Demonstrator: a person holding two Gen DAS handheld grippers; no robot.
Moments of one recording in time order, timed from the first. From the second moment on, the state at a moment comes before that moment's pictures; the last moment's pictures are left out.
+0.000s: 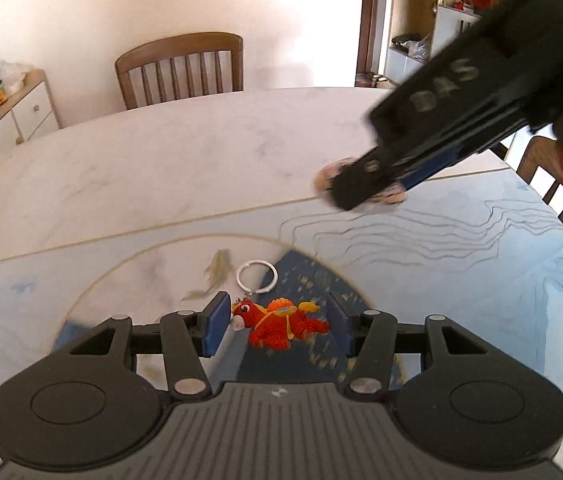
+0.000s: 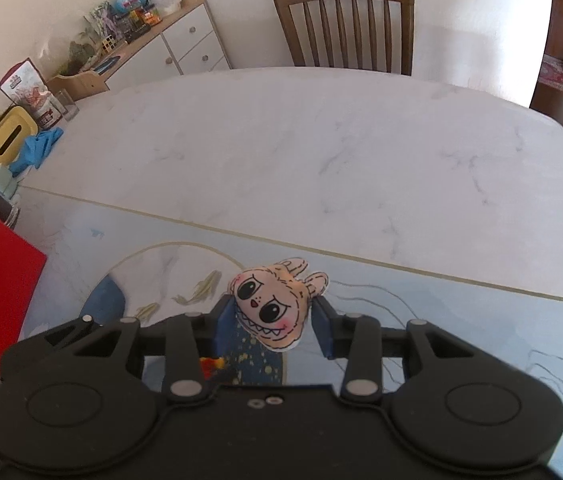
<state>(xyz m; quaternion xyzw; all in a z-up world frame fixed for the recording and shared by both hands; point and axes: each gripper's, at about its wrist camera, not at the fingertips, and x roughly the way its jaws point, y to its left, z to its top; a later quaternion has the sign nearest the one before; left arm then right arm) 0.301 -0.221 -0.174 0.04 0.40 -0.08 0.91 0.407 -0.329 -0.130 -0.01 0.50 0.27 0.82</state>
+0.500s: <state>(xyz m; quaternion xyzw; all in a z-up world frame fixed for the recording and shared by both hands) 0.249 -0.141 -0.131 0.00 0.41 -0.04 0.91 0.332 -0.299 -0.102 -0.06 0.48 0.32 0.81</state>
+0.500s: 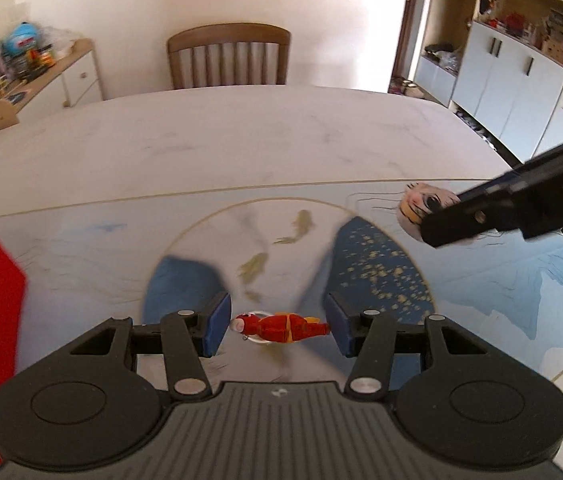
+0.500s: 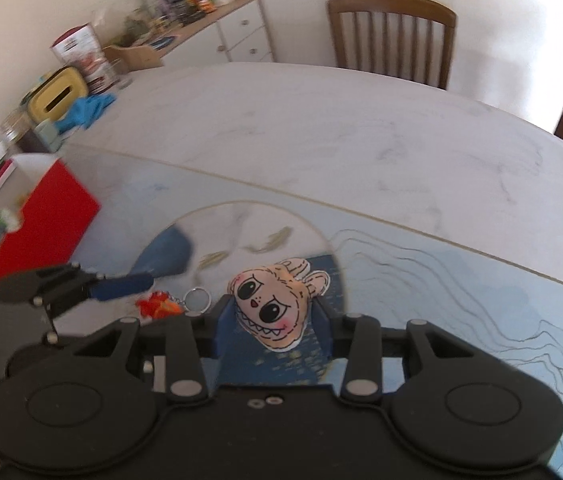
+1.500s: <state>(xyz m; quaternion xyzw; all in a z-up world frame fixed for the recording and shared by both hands) 0.177 0.068 -0.003 -0.02 0.34 0.02 0.94 0.244 -0.131 -0.031 -0.11 0.42 0.43 0.80</state>
